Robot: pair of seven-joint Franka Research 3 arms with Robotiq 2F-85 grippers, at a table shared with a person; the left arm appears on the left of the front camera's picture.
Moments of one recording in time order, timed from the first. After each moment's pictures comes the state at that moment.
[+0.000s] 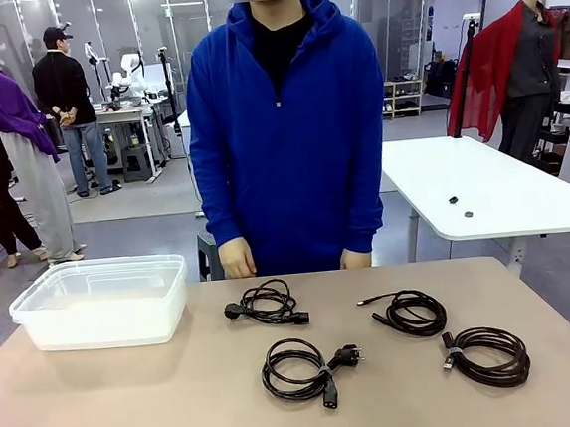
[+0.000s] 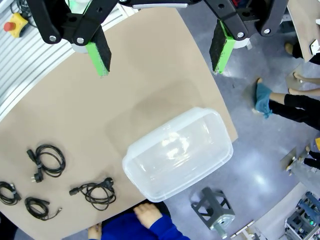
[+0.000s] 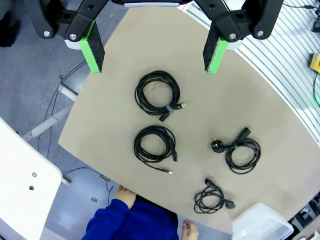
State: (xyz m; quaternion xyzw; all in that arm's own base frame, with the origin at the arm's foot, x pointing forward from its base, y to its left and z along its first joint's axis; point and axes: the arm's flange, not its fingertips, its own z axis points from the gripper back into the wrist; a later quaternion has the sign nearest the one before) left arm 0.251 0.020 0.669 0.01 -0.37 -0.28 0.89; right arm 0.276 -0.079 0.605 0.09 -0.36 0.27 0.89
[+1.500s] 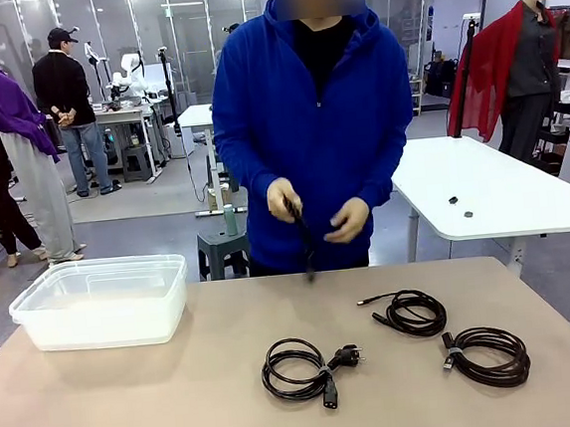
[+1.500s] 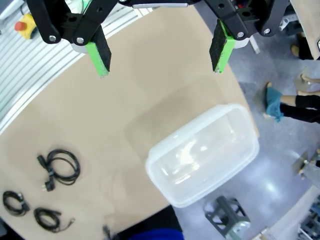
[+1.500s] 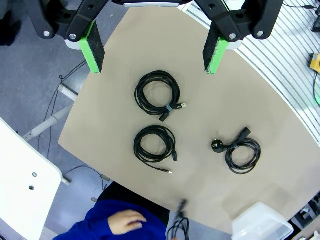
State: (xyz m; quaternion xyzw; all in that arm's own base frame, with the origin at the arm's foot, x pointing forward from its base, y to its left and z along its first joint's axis) left arm 0.272 -0.049 0.651 0.01 -0.32 -0.30 0.90; right arm 0.276 -0.079 0.606 0.09 -0.36 0.27 0.89
